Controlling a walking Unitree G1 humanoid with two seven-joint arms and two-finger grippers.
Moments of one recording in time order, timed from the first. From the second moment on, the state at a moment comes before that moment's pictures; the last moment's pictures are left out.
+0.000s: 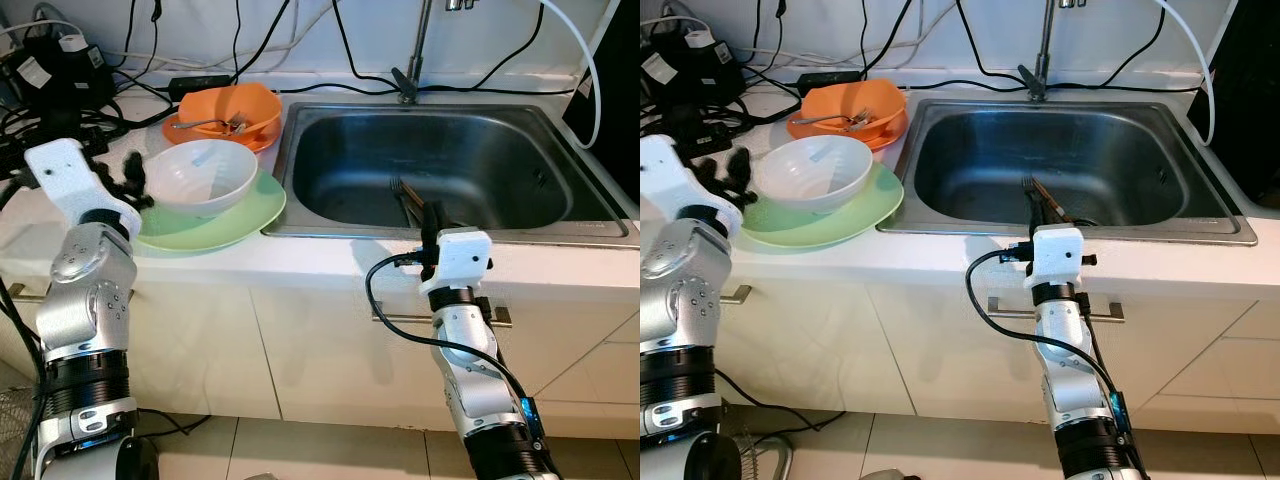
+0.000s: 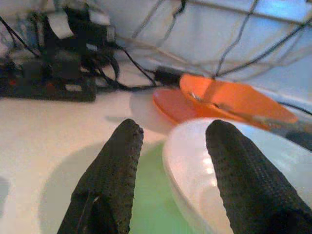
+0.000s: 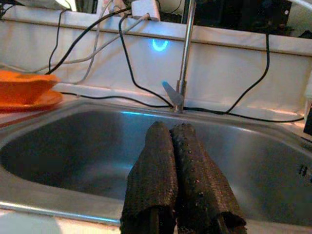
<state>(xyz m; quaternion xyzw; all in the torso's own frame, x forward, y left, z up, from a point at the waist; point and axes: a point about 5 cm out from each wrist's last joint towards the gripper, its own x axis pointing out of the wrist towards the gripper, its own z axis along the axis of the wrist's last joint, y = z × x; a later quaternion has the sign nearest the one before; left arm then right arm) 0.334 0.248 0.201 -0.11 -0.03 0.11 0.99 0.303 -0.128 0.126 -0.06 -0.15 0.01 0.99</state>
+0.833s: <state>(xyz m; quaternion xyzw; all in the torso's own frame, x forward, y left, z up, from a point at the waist) 0.335 0.239 0.190 -0.19 0.03 0.13 0.97 0.302 -0.121 0.125 -0.06 -0.15 0.04 0.99</state>
